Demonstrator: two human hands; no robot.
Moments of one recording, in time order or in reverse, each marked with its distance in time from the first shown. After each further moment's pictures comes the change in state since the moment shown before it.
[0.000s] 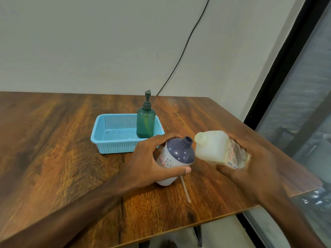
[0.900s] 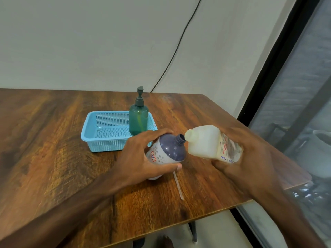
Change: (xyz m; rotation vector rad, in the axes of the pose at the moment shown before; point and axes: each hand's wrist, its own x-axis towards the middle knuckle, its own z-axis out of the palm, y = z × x) left_hand 0.002 -0.012 -0.002 0.119 0.020 0.028; right_hand 0.006 -0.022 -0.011 -0.148 0.008 -0.158
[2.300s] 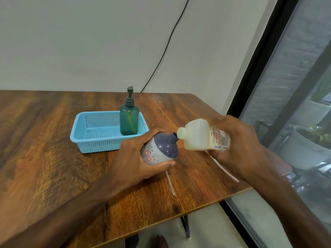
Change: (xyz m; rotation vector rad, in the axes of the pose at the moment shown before) left_hand -0.007 0.016 0.007 -0.044 0.026 0.038; right_hand 0.018 0.006 -0.011 -0.189 -0.091 -0.017
